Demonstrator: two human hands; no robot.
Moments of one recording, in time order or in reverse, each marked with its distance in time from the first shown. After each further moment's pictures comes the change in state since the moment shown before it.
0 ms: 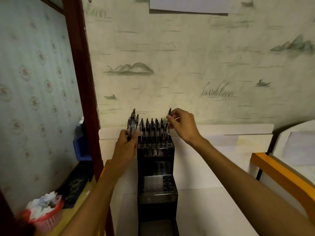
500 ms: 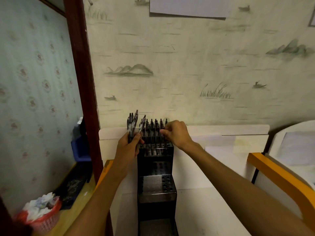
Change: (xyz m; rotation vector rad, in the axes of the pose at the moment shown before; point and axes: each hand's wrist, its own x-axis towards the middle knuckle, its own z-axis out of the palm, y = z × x) left_hand -0.012 0.009 0.006 -0.125 -0.026 0.011; right_hand -0.009 0.005 0.021 -0.283 -0.202 0.065
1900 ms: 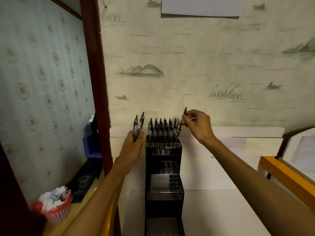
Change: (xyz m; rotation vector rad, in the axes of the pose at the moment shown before) left_hand 0.002 -0.004 -0.020 0.081 -0.038 -0.041; right_hand 0.003 0.016 -0.034 0.357 0.260 0.031
